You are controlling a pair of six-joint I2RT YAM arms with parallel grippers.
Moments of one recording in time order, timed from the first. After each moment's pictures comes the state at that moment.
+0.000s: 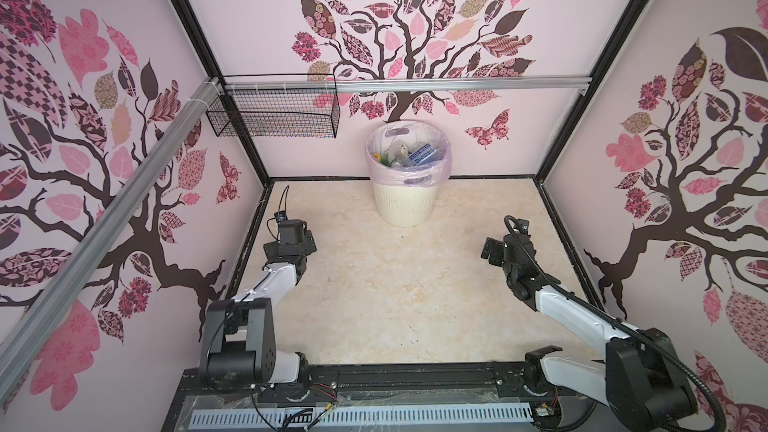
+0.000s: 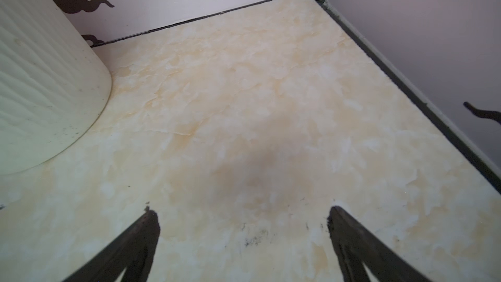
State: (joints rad) left arm 0.03 1.46 0.70 0.09 -0.39 -0.19; right arm 0.24 1.17 0.45 0.19 0.42 0.32
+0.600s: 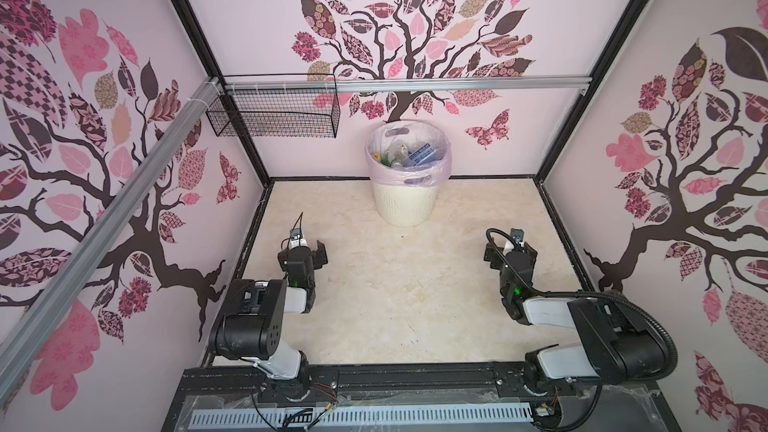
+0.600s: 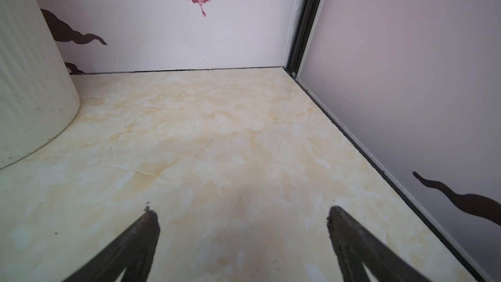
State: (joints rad) left arm -0.03 1.56 0.36 0.84 -0.31 -0.07; right arm 0.24 1.43 0.22 1.02 0.52 0.02
